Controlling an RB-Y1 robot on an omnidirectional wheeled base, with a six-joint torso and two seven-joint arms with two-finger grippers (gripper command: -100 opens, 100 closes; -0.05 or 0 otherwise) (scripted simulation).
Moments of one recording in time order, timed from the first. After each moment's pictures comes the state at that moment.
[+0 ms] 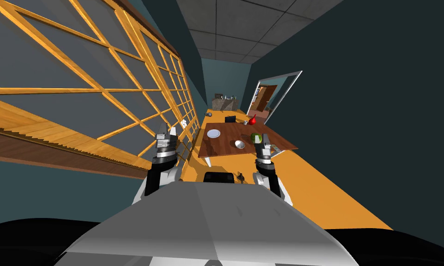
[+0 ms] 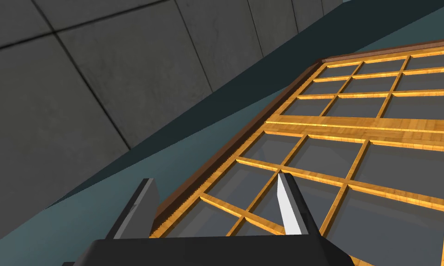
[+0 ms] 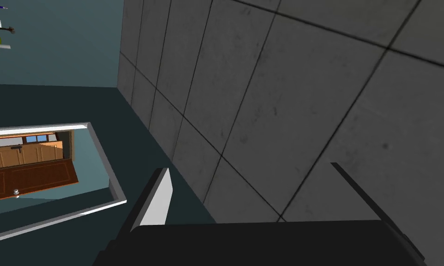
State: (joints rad) left arm 0.55 0.05 0.07 -2.35 0.04 -0.44 -0.17; right arm 0.54 -0.20 0.03 -2.18 -0.04 -0.62 0.11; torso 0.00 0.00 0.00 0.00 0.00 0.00
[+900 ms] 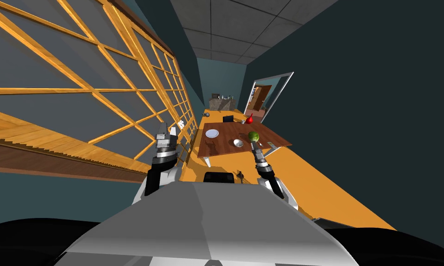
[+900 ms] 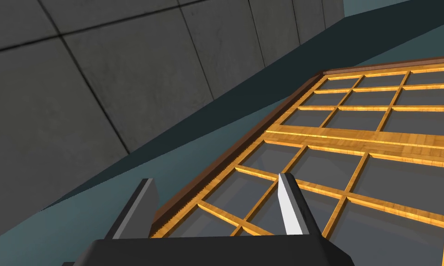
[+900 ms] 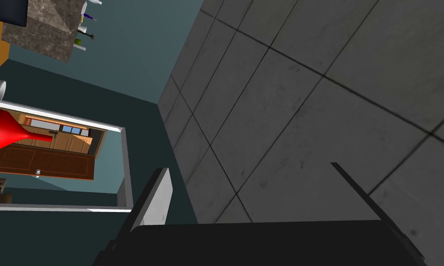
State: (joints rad) left arm 0.55 0.05 0.07 -2.35 0.04 -0.44 -0.17; right arm 0.56 -0.38 0.04 -2.00 0.02 -0.62 0.17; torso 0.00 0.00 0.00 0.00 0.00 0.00
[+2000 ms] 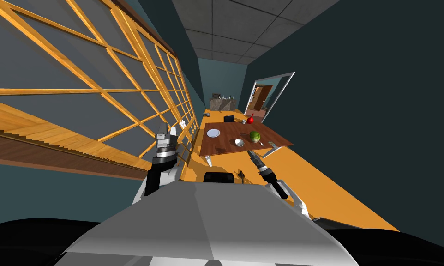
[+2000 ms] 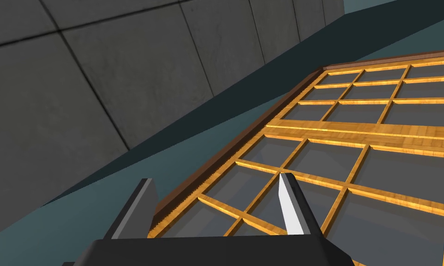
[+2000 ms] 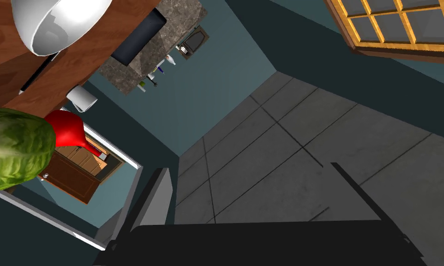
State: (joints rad) left arm 0.55 0.05 0.07 -2.35 0.04 -0.44 -0.17; right arm 0.52 -0.60 0.08 -1.70 0.14 -0.60 0.27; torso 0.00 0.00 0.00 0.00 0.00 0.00
